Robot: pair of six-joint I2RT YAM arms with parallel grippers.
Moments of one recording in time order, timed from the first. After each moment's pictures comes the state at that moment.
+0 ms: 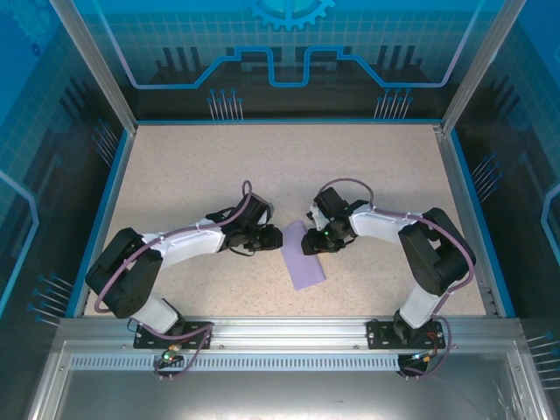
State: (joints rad) left arm -0.64 1.54 0.83 -0.28 0.25 -0.72; right arm 0.57 1.71 0.92 -0.52 -0.35 0.38
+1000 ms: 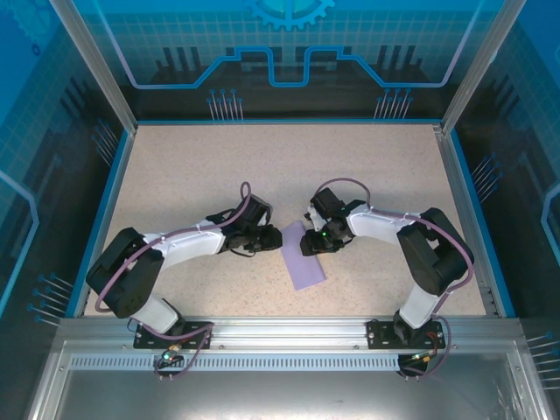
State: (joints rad) left arm -0.64 1.56 0.81 -0.24 0.24 -0.77; right arm 0.60 1.72 0.94 -0.54 -0.31 0.37
